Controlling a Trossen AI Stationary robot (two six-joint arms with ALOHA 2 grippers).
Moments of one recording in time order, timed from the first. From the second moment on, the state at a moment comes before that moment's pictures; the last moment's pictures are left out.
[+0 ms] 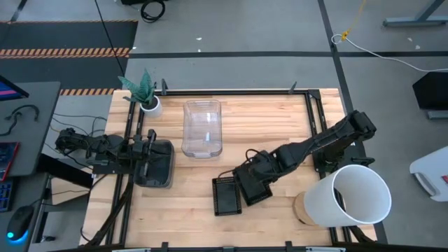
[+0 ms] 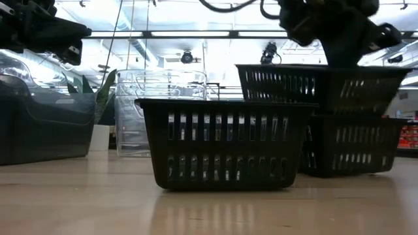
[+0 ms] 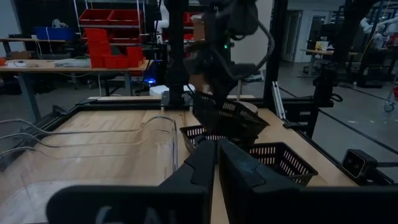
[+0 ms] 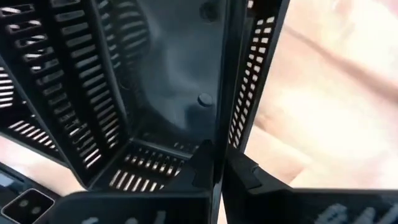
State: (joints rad) left arm -0.28 0.01 0.11 -0.06 -0.22 -0.01; right arm 0.35 1.63 1.27 -1.01 0.00 1.44
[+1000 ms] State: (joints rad) left arm -0.28 0.01 0.11 -0.06 -0.22 -0.01; right arm 0.23 1.63 1.27 -1.16 -0.29 1.29
